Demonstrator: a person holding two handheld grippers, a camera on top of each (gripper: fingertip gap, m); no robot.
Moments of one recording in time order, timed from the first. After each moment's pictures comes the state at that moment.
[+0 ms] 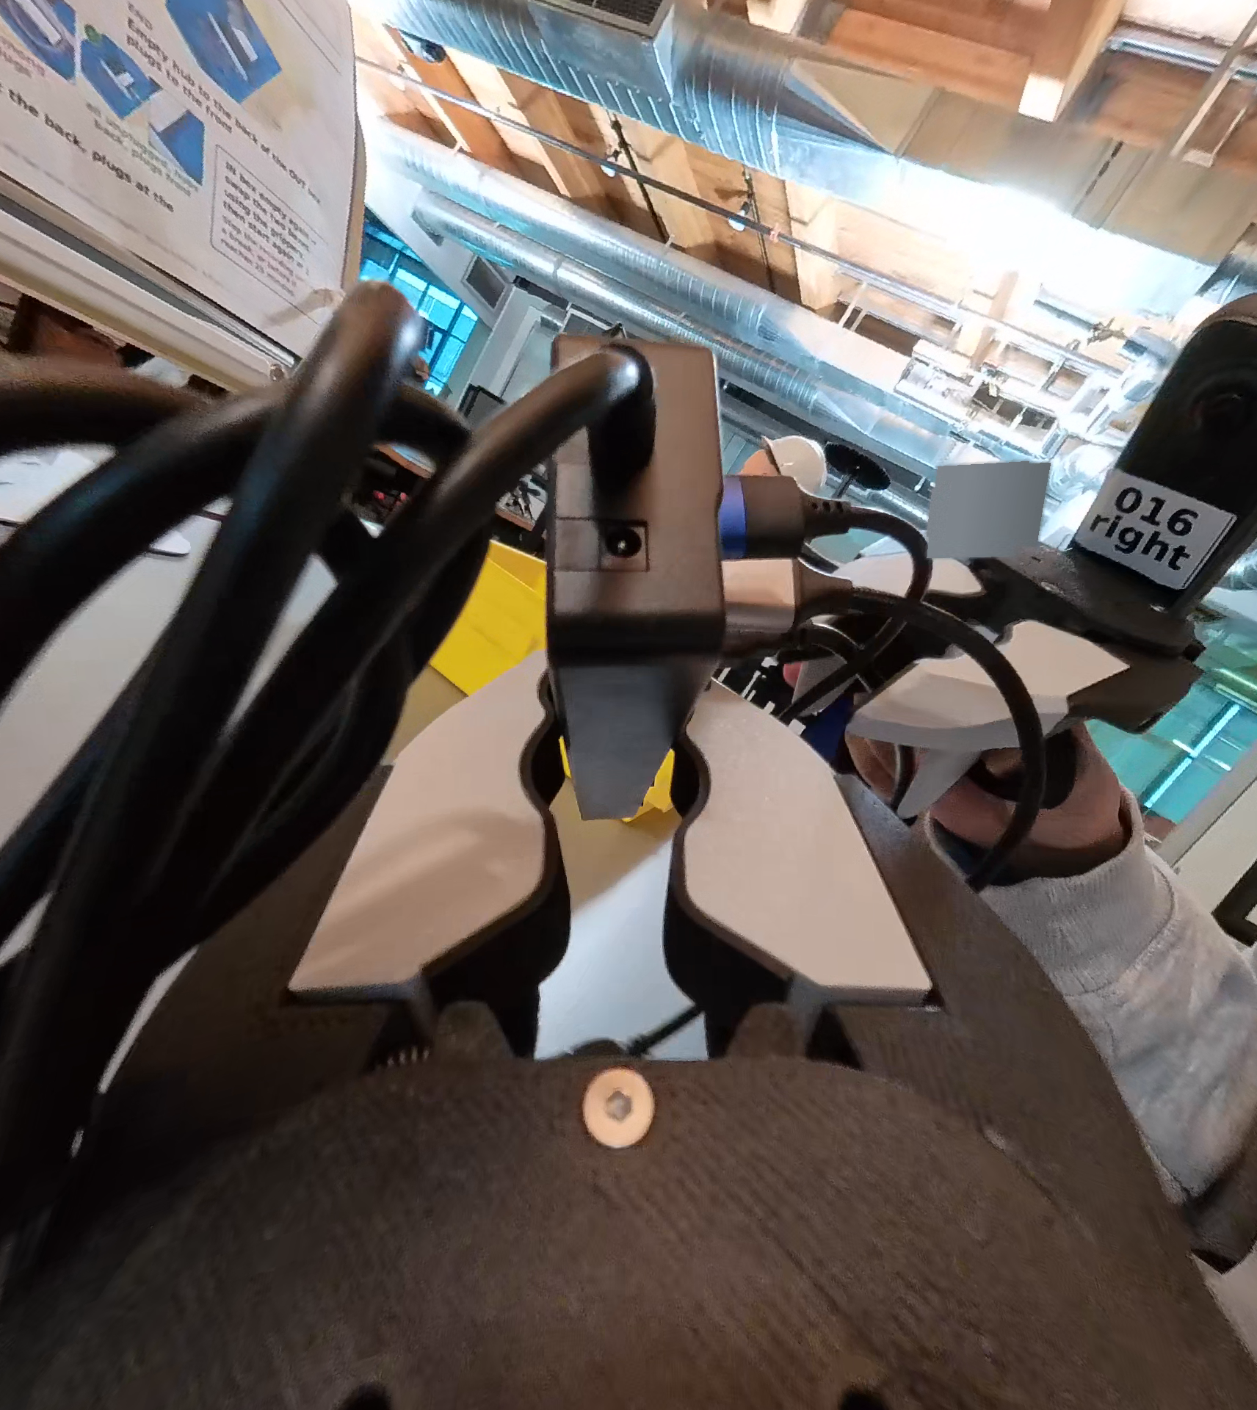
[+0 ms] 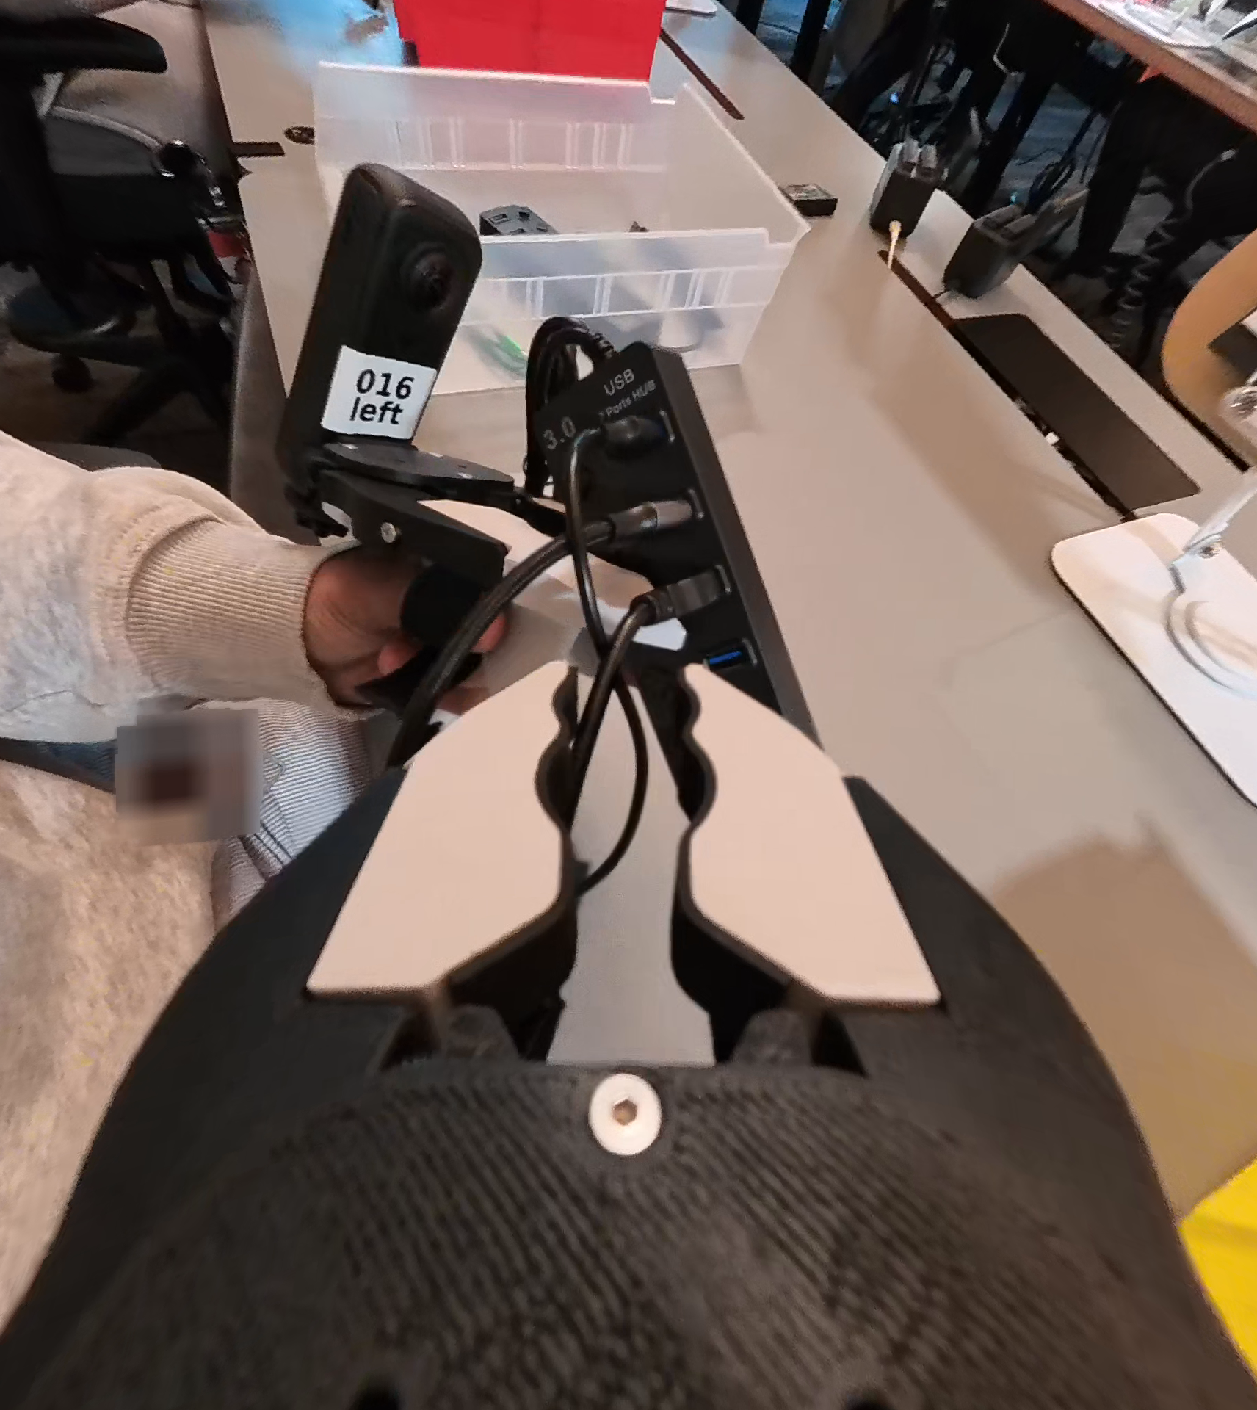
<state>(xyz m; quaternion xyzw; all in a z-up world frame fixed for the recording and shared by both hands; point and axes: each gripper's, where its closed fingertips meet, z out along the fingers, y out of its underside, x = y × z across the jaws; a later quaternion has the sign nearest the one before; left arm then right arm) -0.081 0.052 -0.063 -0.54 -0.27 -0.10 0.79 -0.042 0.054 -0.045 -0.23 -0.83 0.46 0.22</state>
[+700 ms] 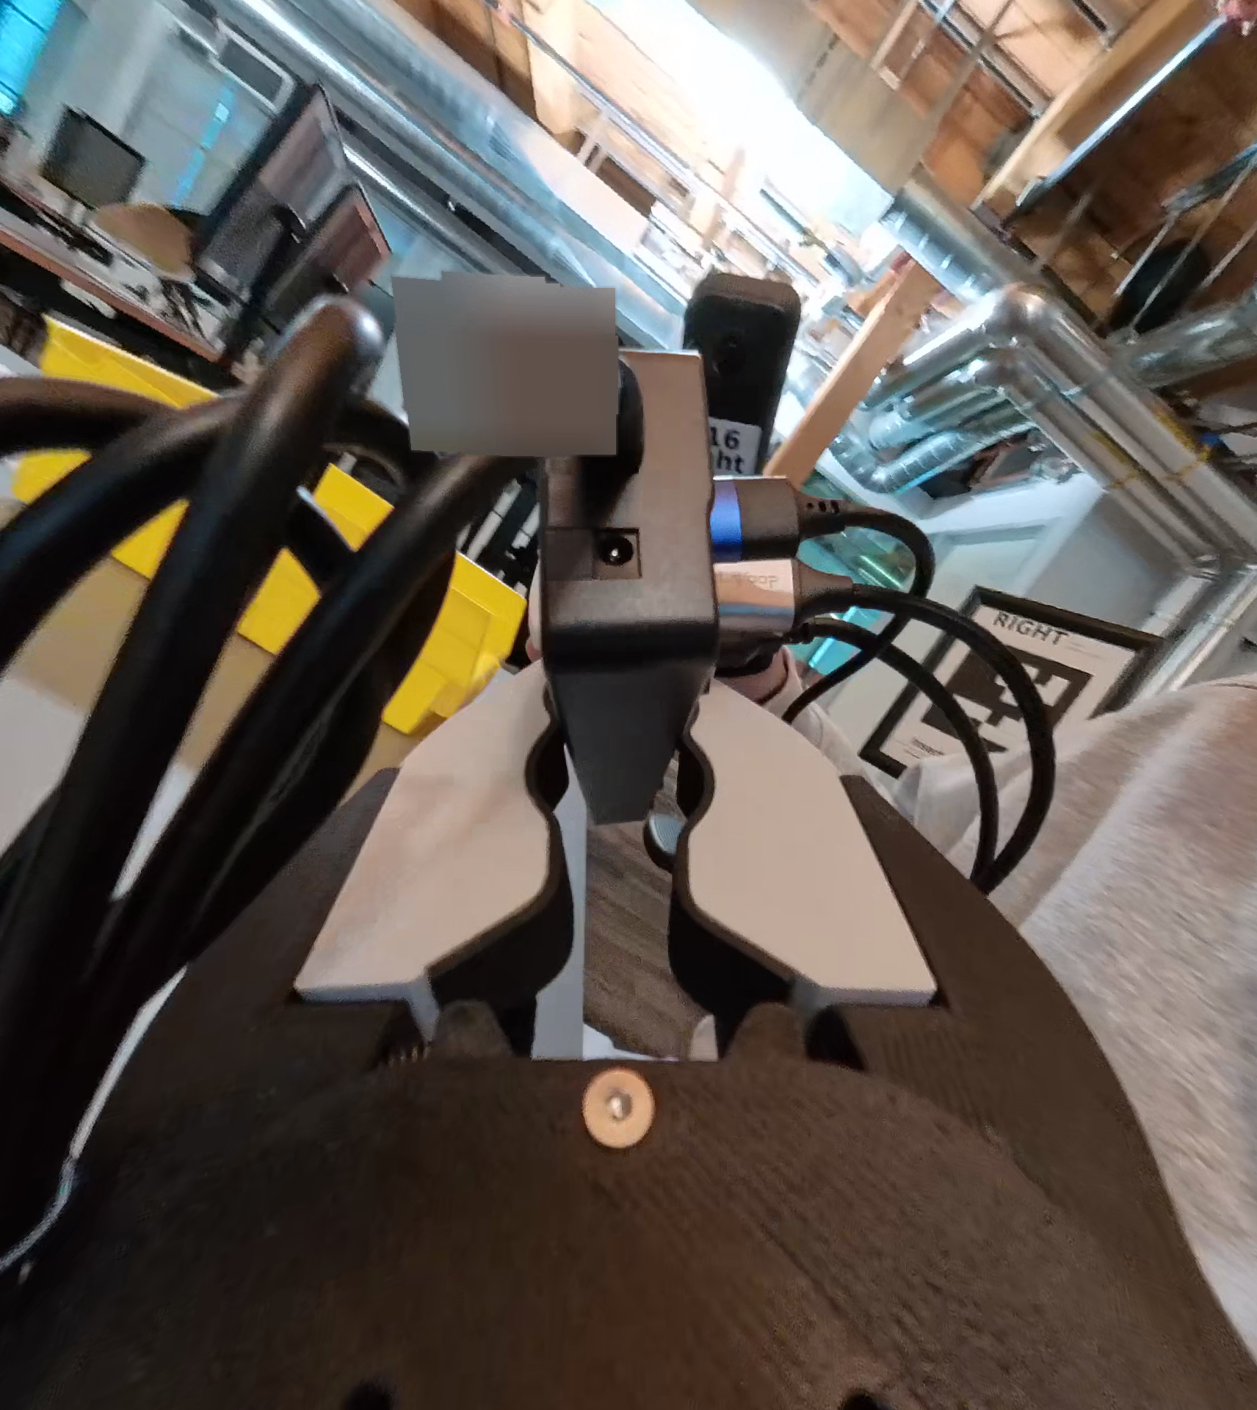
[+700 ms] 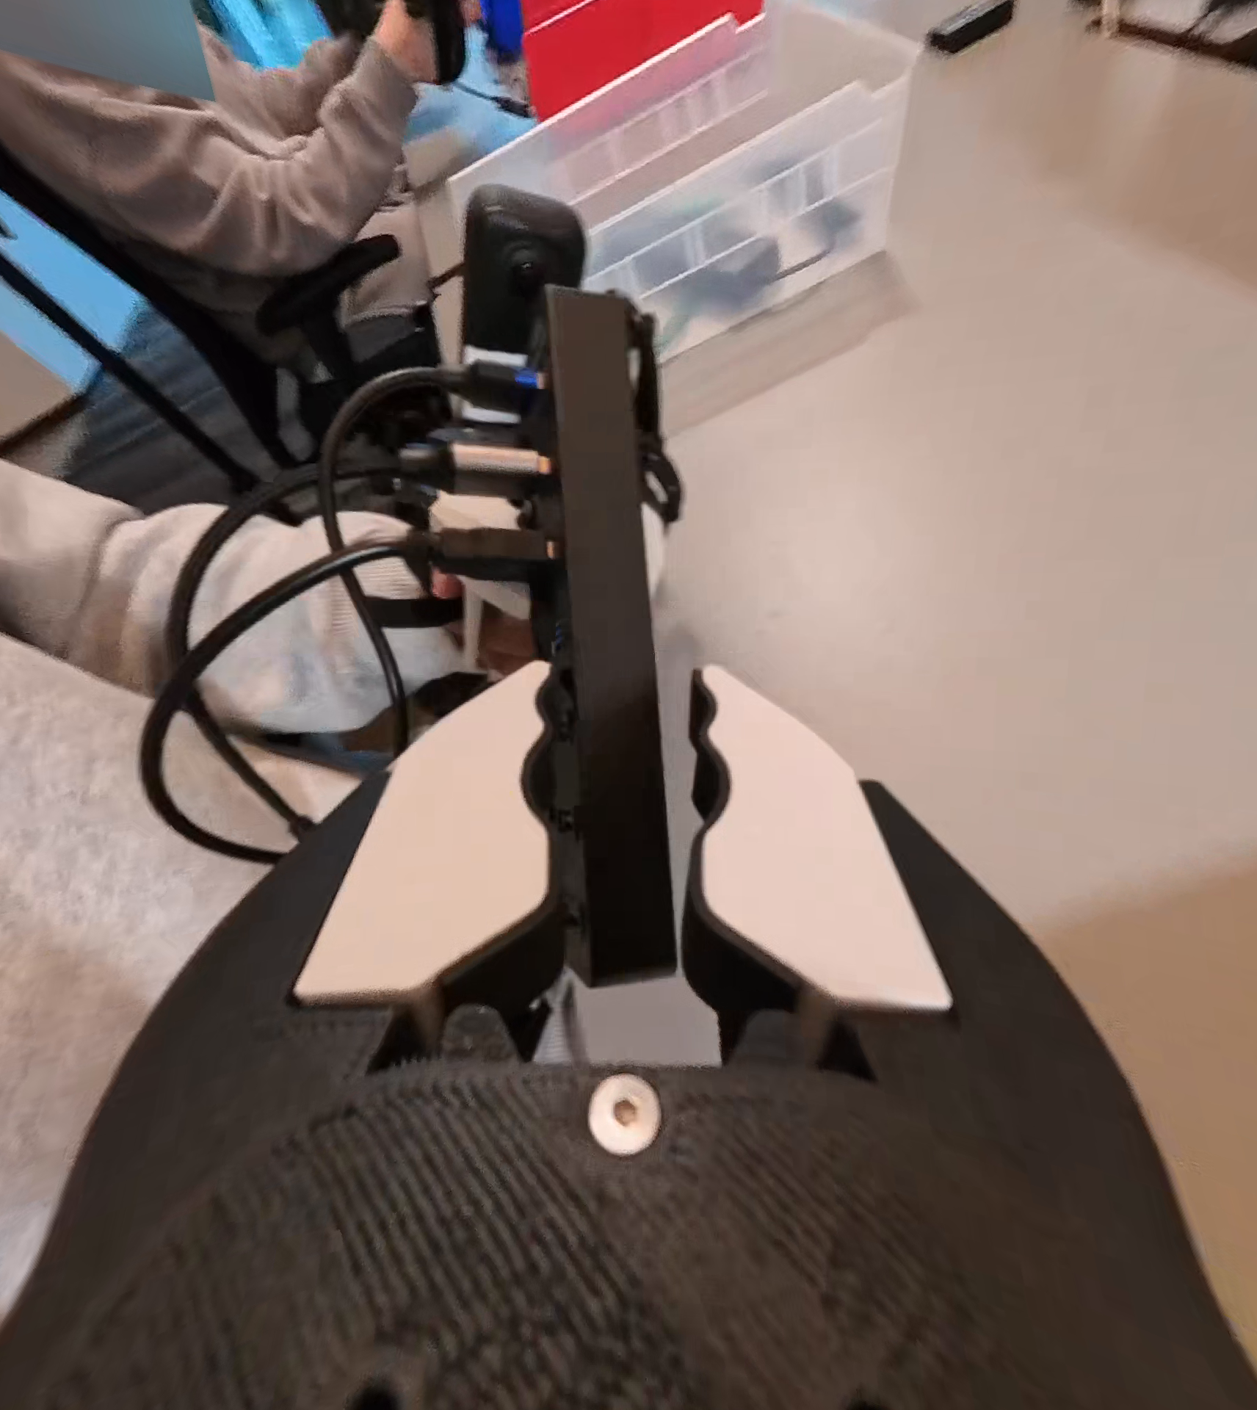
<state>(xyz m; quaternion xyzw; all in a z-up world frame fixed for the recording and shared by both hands) -0.040 0.060 -0.059 -0.56 -0.15 -0.30 0.76 -0.041 0.077 -0.066 -0.31 -0.79 0.53 0.01</state>
